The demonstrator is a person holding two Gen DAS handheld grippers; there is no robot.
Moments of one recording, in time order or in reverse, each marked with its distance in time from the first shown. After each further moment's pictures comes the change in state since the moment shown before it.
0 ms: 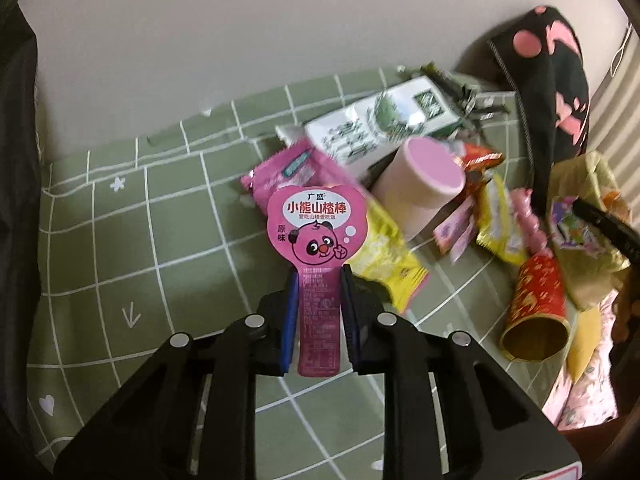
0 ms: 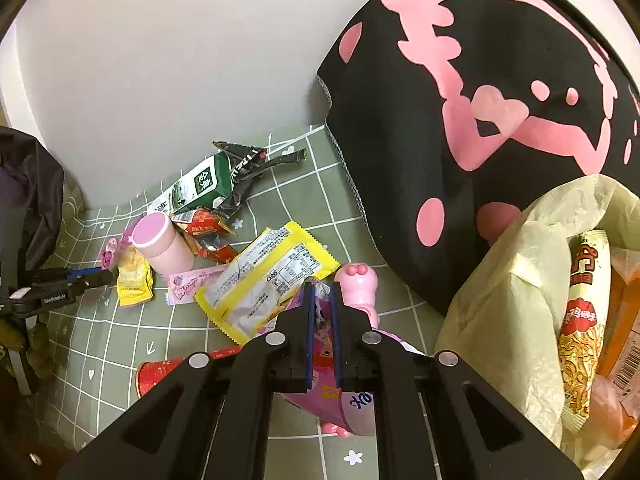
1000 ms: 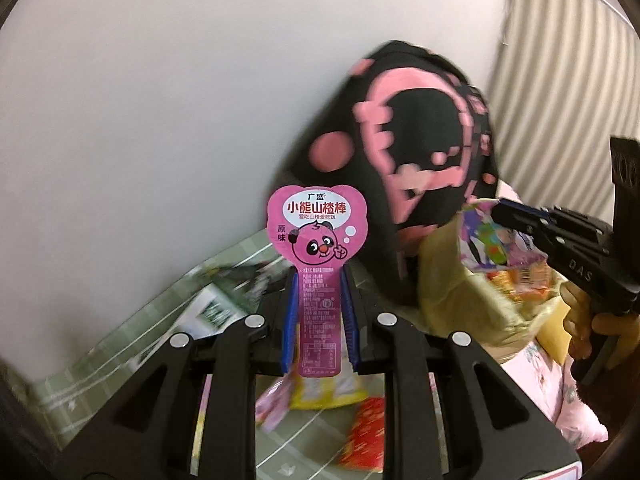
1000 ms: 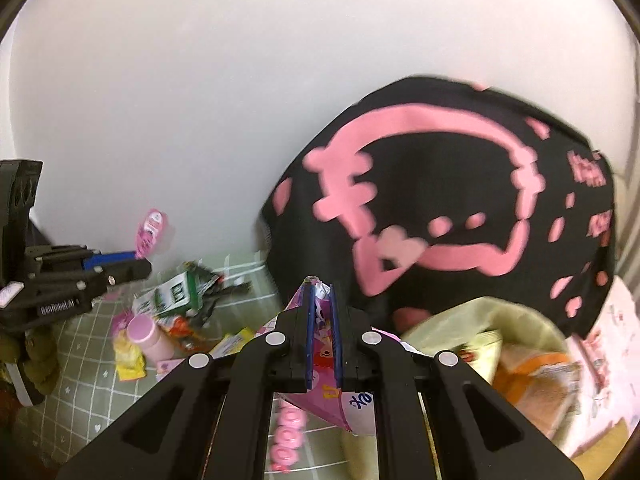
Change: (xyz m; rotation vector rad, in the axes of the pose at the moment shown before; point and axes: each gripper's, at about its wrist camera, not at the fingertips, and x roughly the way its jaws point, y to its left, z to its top) left arm -0.055 -0.182 0.115 0.358 -0.215 -0.216; right arm -0.097 -0.038 0.059 0.026 -0.244 -0.140
